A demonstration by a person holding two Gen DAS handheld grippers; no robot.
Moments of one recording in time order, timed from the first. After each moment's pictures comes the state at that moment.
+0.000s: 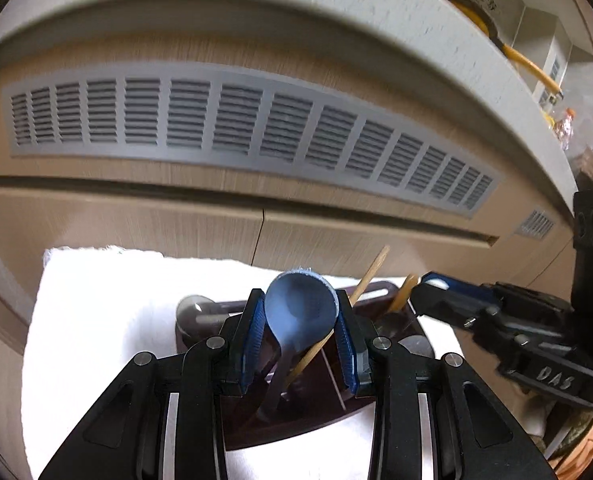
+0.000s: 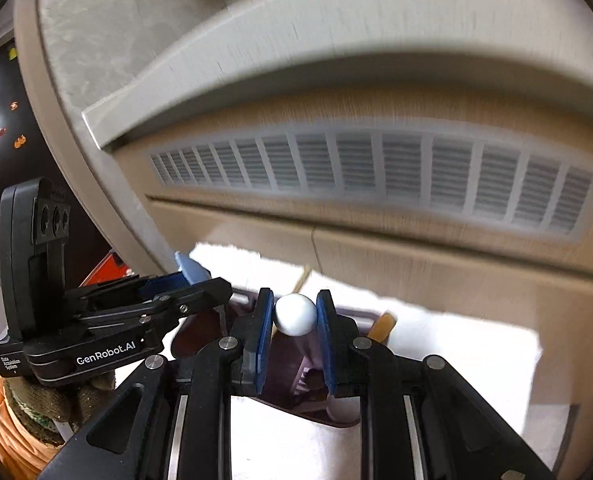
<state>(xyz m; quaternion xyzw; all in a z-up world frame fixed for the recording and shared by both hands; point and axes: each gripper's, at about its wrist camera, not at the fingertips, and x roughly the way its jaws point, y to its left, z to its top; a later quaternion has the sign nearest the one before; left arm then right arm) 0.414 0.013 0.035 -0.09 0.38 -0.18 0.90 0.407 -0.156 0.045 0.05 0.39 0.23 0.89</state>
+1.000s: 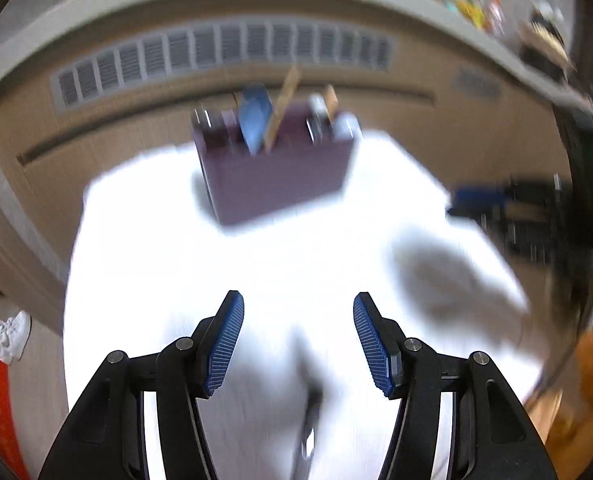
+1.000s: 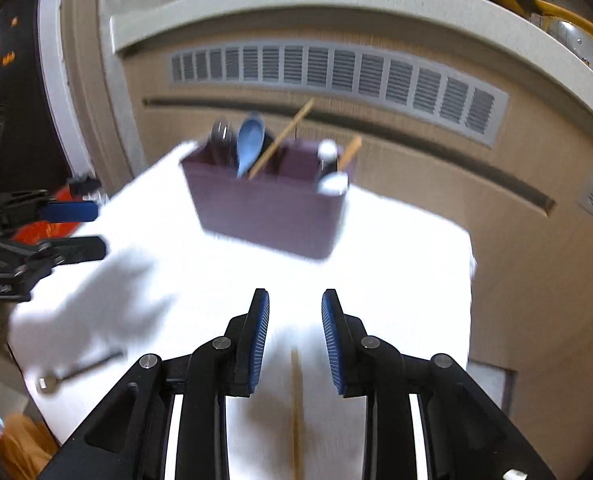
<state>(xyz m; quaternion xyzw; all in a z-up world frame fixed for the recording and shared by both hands) 0.185 0.041 0.000 0.07 0.43 -0.24 0.87 0.212 -0.182 0.012 -0.09 0.40 0.15 0.90</state>
